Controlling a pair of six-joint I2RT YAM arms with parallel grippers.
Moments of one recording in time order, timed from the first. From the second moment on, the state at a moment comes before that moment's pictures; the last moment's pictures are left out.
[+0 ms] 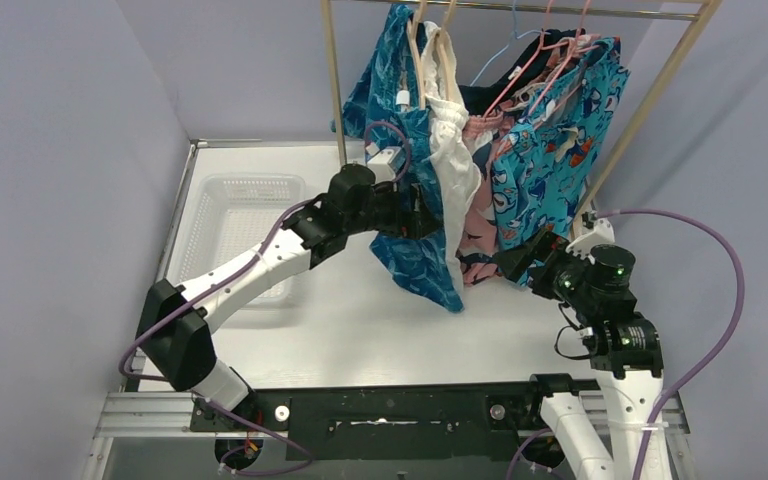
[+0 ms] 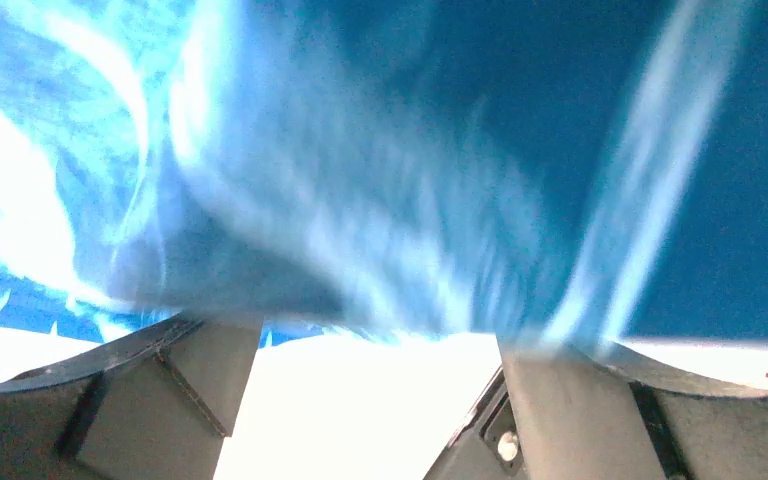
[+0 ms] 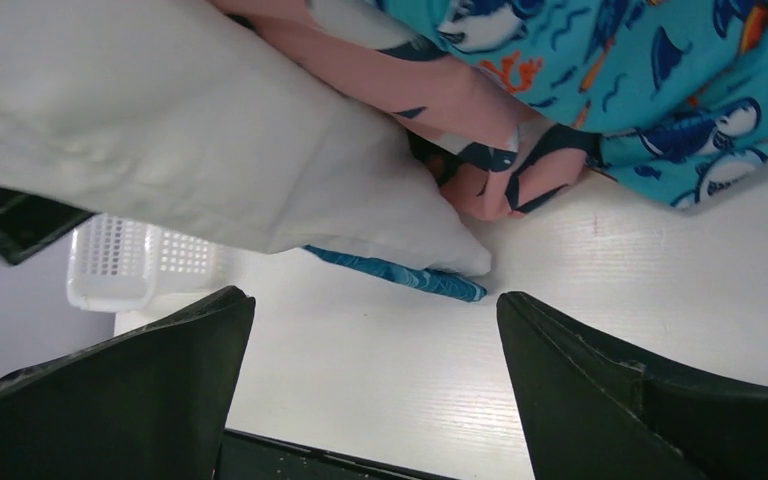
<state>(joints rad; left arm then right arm) -0.77 1.58 1.36 -0.15 0.24 -0.59 0.03 0.61 0.89 -0.78 -0.29 0.56</state>
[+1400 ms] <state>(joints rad) -0.47 0.71 0.88 -0.51 -0.26 -0.66 1.25 1.49 1.82 -0.71 0.55 0.33</state>
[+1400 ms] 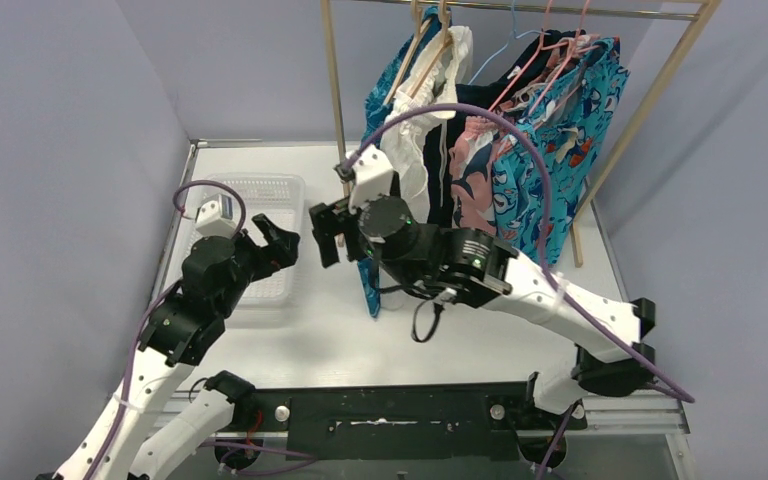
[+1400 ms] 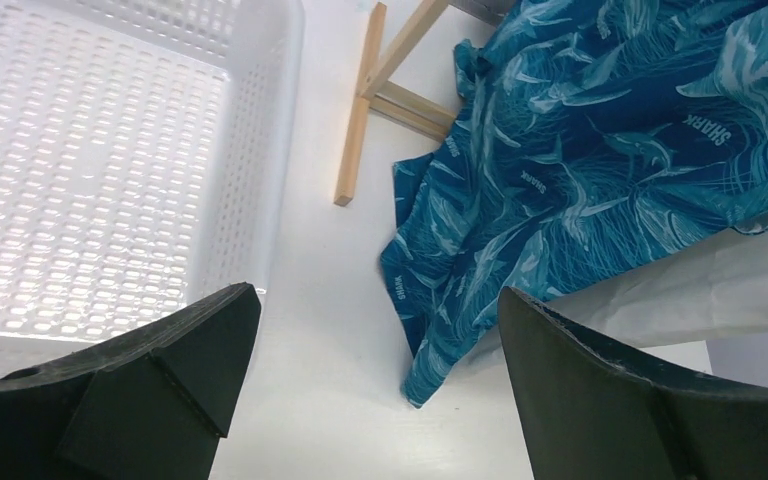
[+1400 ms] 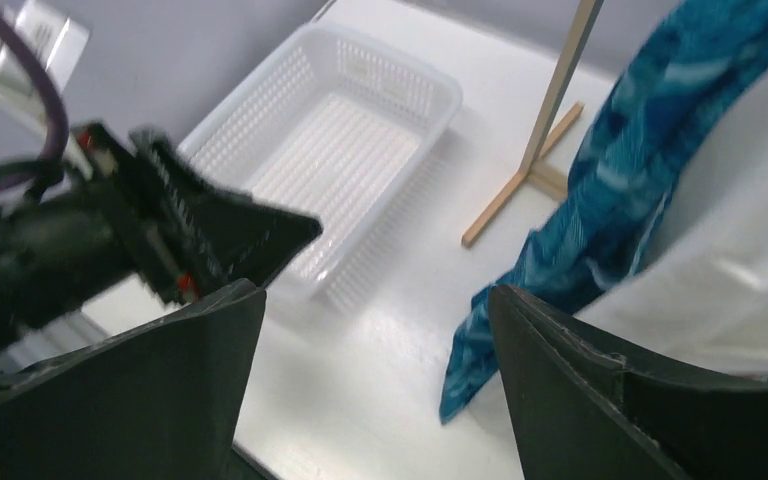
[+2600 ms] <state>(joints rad) -0.47 0.70 0.83 -0.62 -0.30 -0.69 0.94 1.71 2.16 -0.77 0.63 0.34</state>
